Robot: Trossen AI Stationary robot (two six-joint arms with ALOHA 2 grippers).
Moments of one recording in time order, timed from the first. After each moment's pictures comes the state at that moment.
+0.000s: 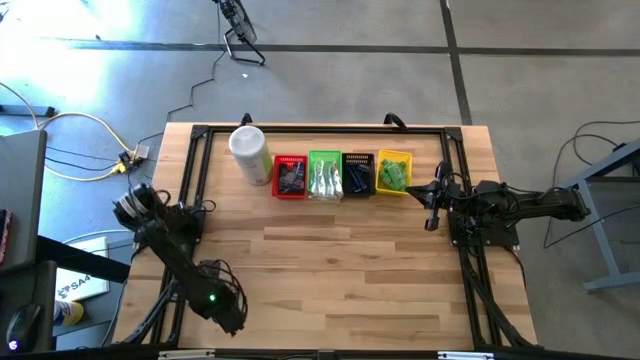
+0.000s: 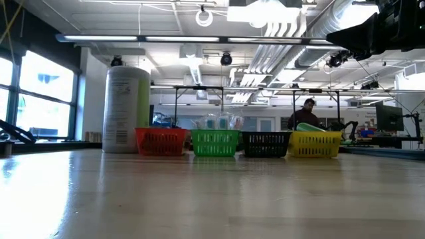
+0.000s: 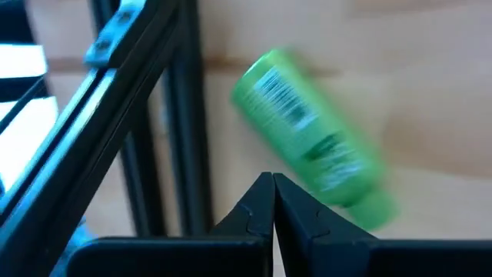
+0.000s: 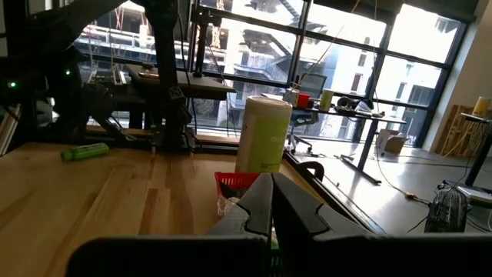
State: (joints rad) left arm -0.89 1.72 1.13 -1.20 0.30 -2.40; right arm 0.08 0.17 0.15 0.11 0.31 -0.18
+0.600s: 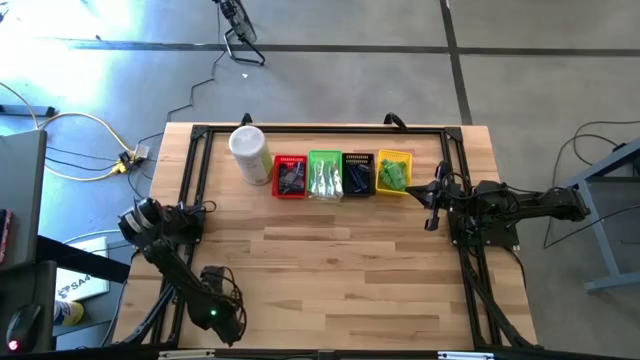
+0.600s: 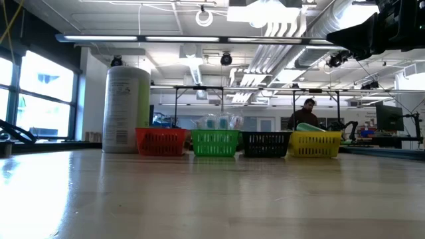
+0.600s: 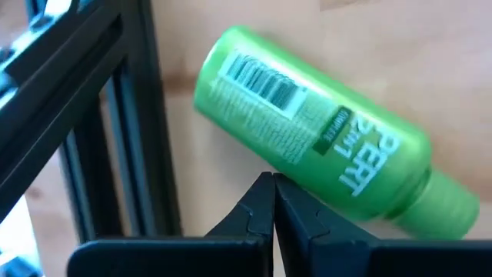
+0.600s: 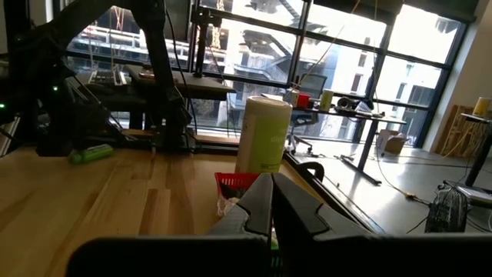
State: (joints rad) left arm -0.95 1.86 1.13 -1.13 0.22 -2.38; right arm 0.08 0.17 0.15 0.11 0.31 -0.18
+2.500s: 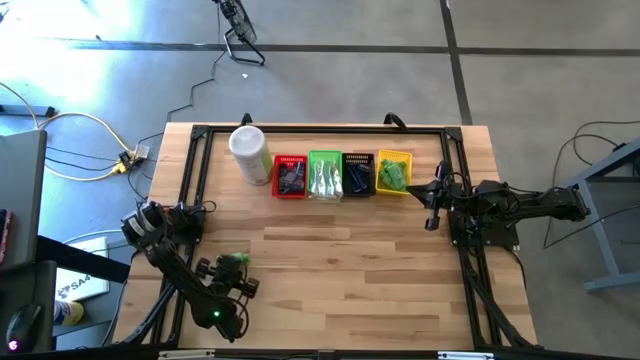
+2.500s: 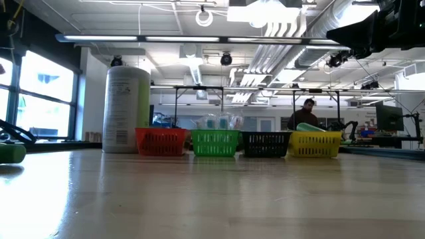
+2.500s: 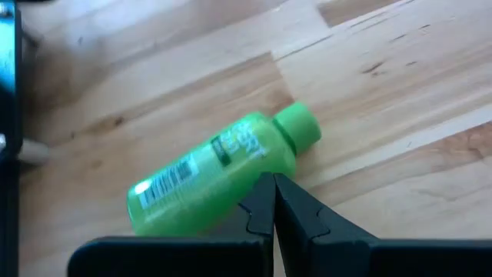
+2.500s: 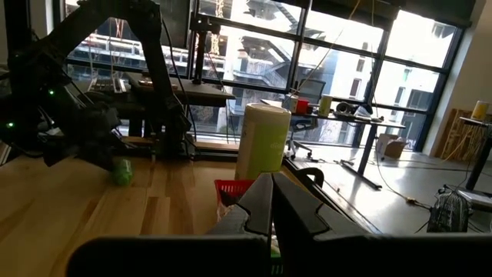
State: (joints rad) left arm -0.95 1.89 1.13 -1.23 -0.48 -2.28; right arm 0.08 0.17 0.15 0.13 0.31 -0.18
